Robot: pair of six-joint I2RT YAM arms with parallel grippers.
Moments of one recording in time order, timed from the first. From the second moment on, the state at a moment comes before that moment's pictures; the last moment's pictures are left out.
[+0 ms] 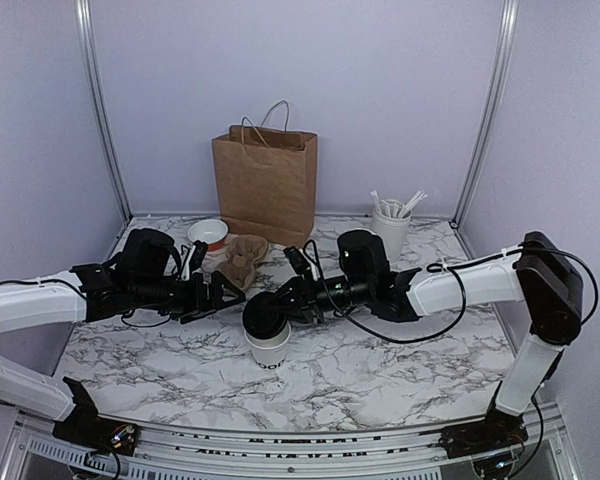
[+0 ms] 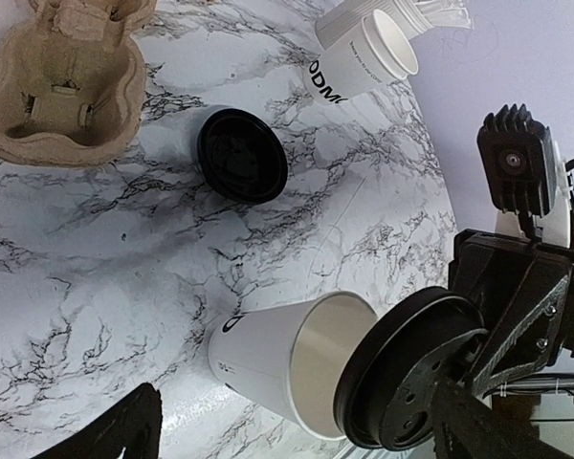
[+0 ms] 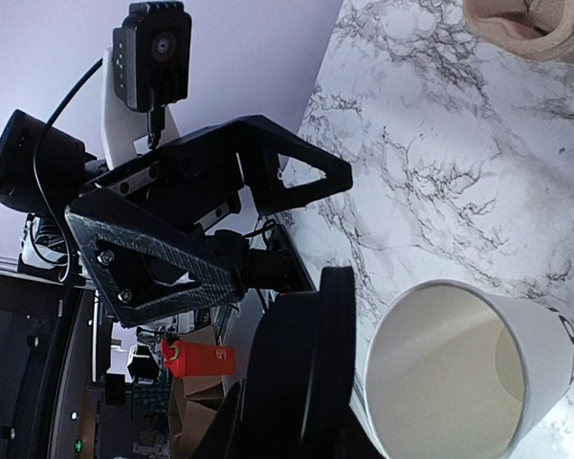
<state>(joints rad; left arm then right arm) -0.72 1.20 0.75 -0.18 0.28 -0.76 0.89 1.74 1.00 0.42 -0.72 1.05</state>
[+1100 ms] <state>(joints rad) -0.72 1.23 0.71 -0.18 0.32 -0.77 0.89 1.82 0.97 0.55 -0.76 1.13</state>
